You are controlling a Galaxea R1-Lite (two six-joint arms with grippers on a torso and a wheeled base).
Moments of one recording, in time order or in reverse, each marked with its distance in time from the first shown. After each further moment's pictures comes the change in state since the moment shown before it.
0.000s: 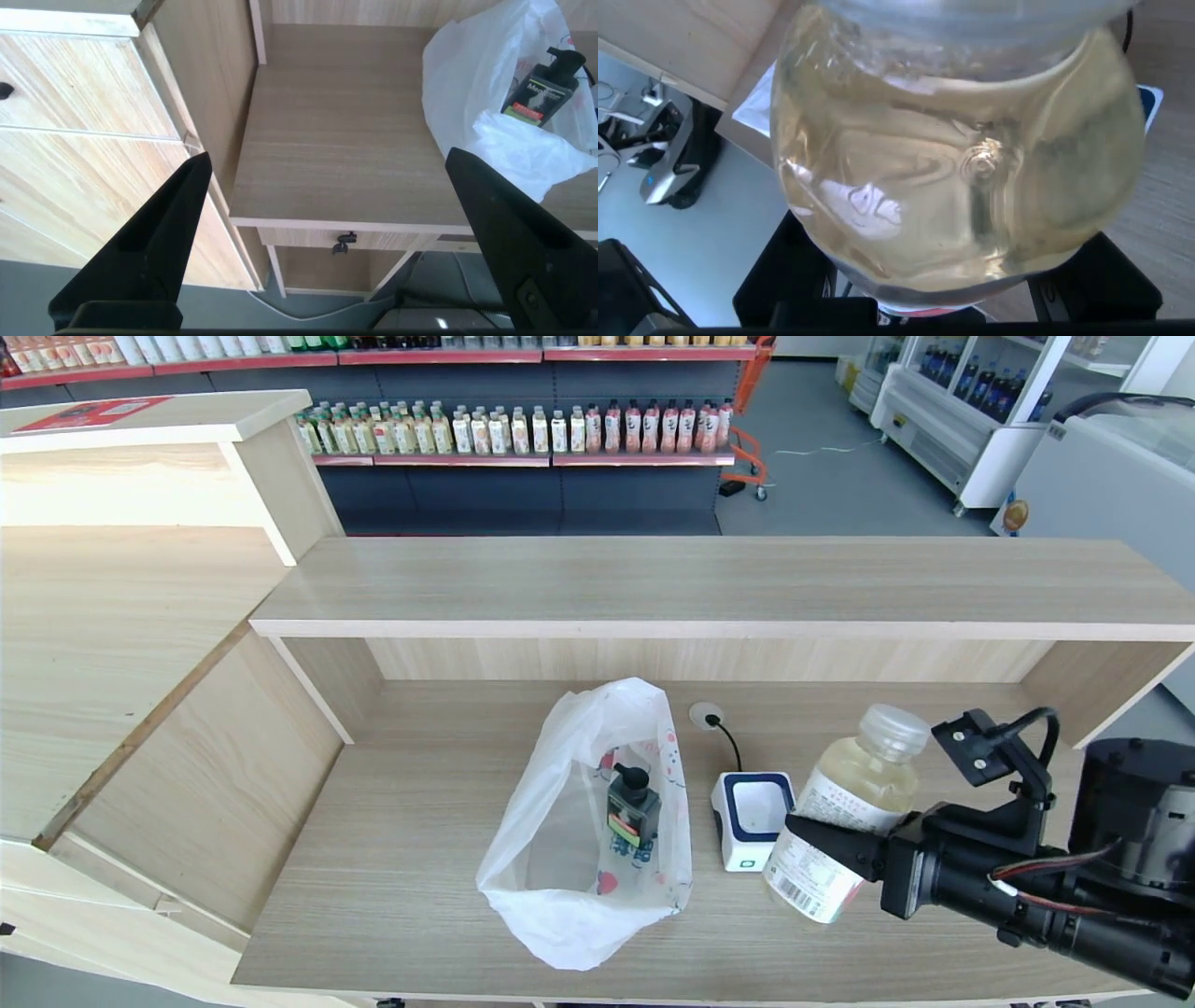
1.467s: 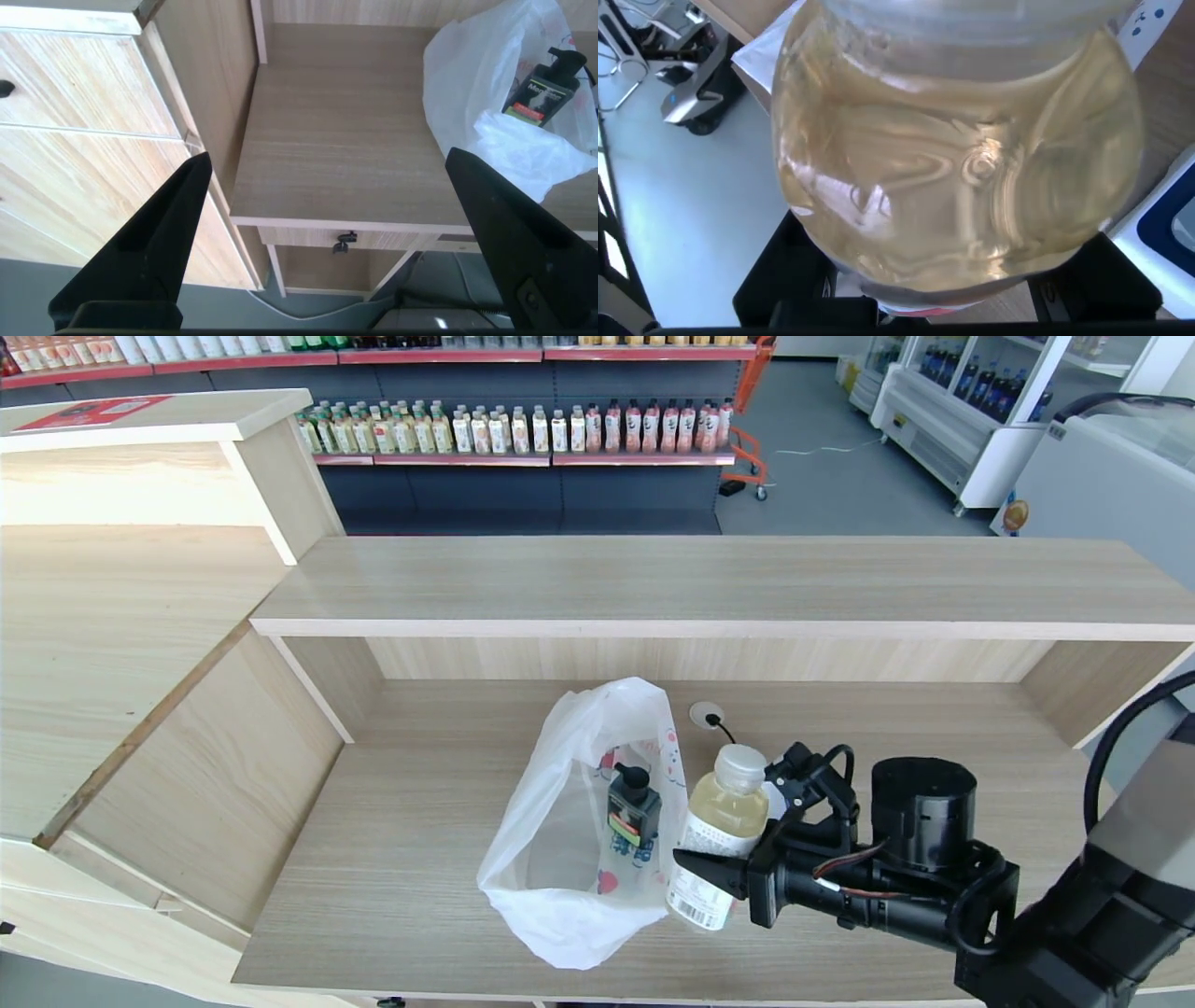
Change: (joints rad) left arm 0.000 0.000 0.000 0.000 0.000 -0.002; right arm 0.097 0.435 -0.141 -0.267 0.144 -0.144
